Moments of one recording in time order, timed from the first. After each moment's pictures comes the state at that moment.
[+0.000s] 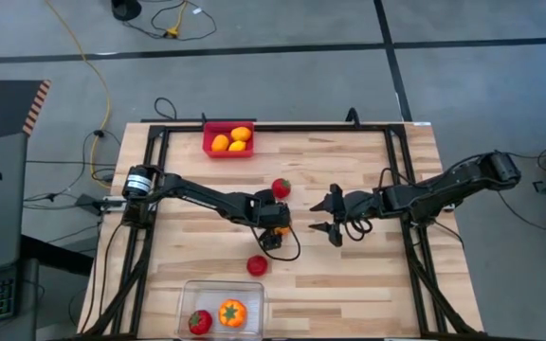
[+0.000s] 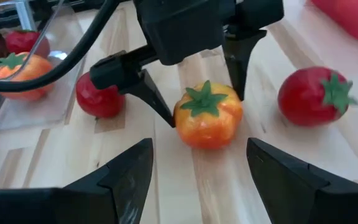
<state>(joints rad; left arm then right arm) -0.09 1.98 1.33 -0.45 -0.21 -0.19 0.17 1.19 0.55 0.11 0.16 0.29</state>
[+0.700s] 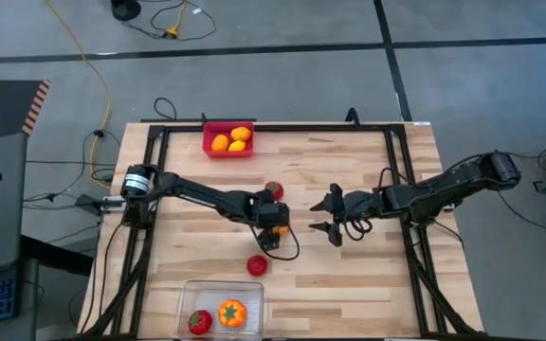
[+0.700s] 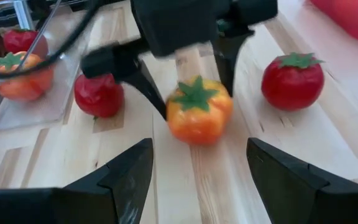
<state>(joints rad) -0.09 1.95 1.34 -0.50 -0.15 -0.19 0.17 1.19 0.55 0.10 0.16 0.29</state>
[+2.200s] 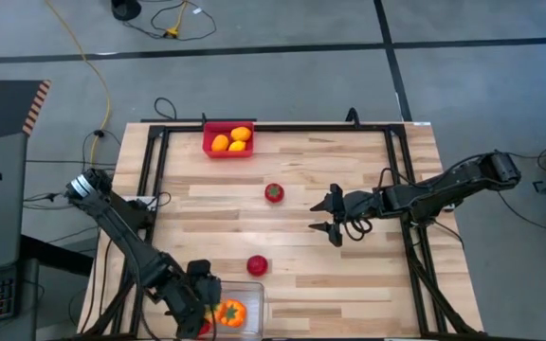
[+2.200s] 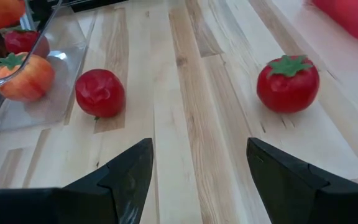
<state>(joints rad) -0.79 1.61 1.34 -0.83 -0.05 -0.83 0.17 1.19 0.55 0.11 0.16 0.29</state>
